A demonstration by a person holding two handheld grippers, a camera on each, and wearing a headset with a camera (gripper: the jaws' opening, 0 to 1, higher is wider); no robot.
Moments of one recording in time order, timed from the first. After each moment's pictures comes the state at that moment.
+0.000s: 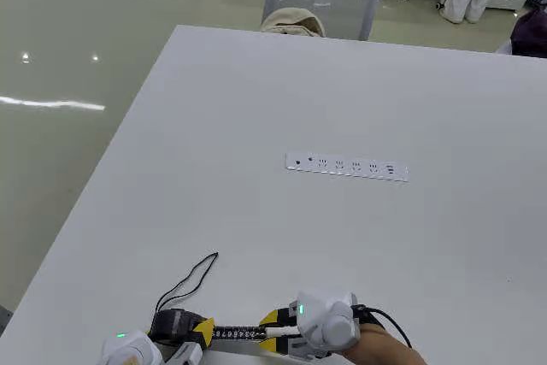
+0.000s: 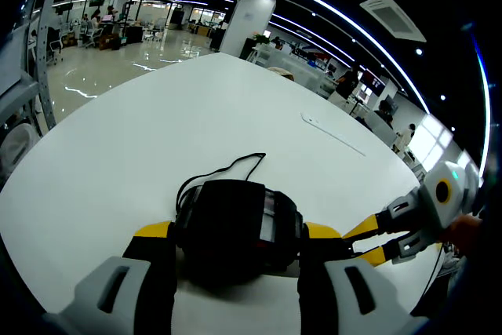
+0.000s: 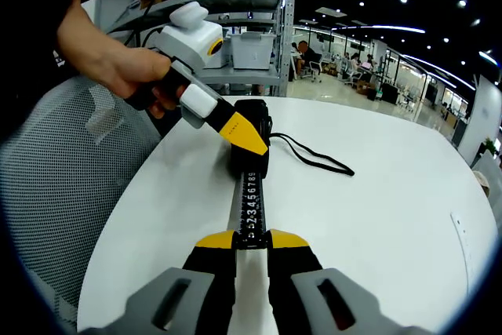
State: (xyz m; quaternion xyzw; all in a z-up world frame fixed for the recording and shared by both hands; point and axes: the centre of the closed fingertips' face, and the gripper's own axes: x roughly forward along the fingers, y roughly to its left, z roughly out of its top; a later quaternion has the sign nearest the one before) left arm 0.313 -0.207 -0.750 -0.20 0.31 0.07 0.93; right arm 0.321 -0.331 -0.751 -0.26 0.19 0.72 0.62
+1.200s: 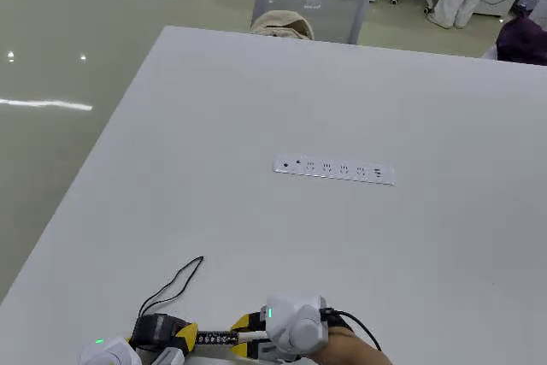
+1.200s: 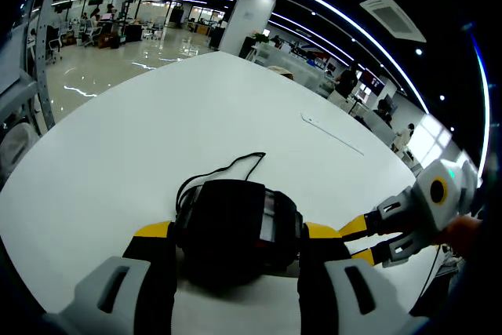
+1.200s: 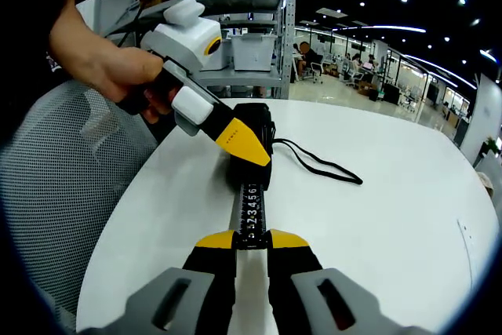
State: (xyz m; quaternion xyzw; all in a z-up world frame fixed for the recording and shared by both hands) left arm 0.313 -0.205 -0.751 -0.20 0.32 0.06 0.93; right arm 0.317 -0.309 -0.755 -0.25 0.20 0.72 0.61
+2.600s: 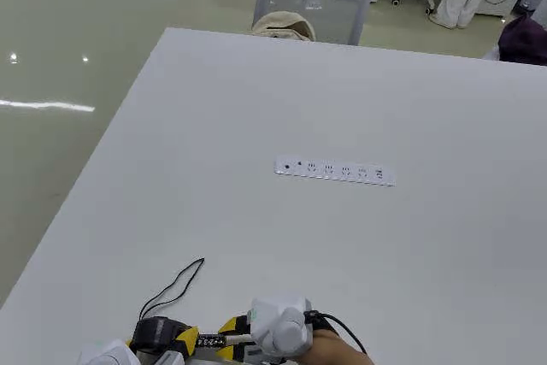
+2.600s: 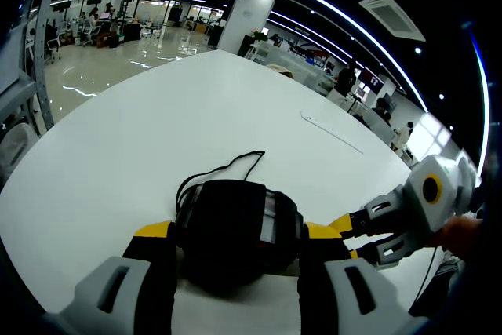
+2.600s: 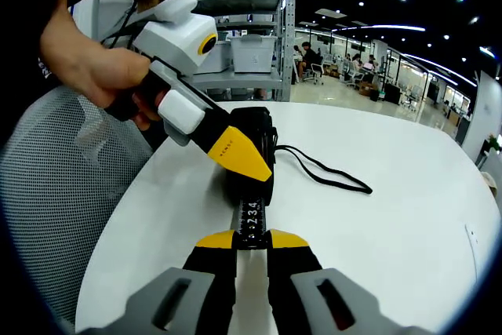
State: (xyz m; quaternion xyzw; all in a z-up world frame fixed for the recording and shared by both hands) left arm 0.312 -0.204 -0.751 -0.20 0.32 0.06 0.92; right arm 0.313 -0.286 -0.759 -0.24 0.20 0.73 0.61
